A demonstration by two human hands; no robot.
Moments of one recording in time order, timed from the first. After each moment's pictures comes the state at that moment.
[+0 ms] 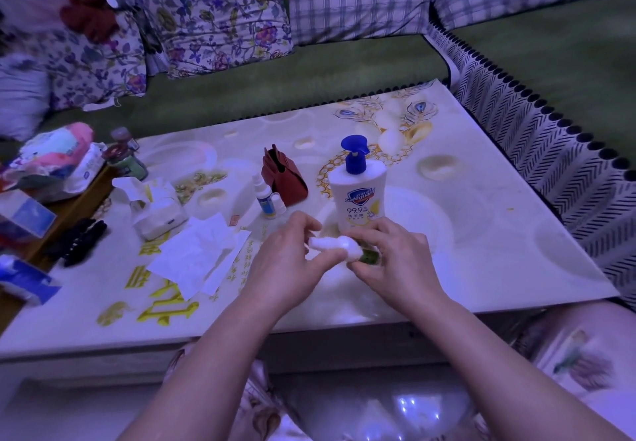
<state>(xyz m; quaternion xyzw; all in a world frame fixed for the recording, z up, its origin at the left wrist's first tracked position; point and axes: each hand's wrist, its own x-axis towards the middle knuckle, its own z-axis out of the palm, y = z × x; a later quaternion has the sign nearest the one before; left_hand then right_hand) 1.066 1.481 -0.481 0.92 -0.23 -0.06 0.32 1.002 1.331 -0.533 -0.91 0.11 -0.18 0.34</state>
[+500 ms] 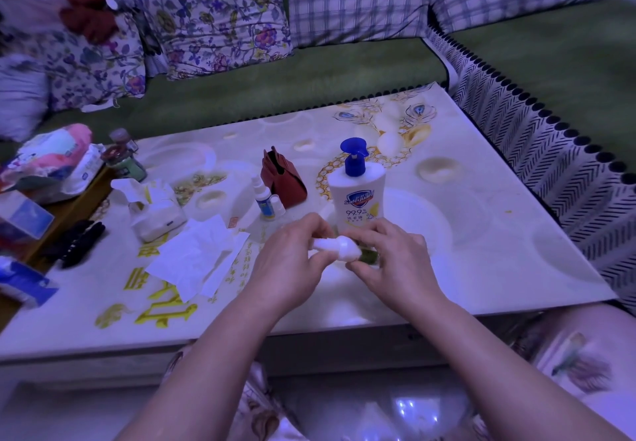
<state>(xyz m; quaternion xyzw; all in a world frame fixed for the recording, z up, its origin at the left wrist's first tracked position) 1.068 1.478 -0.480 0.91 -0.28 -0.04 0.30 1.003 1.330 -0.530 -0.92 0.10 -0.17 0.33</state>
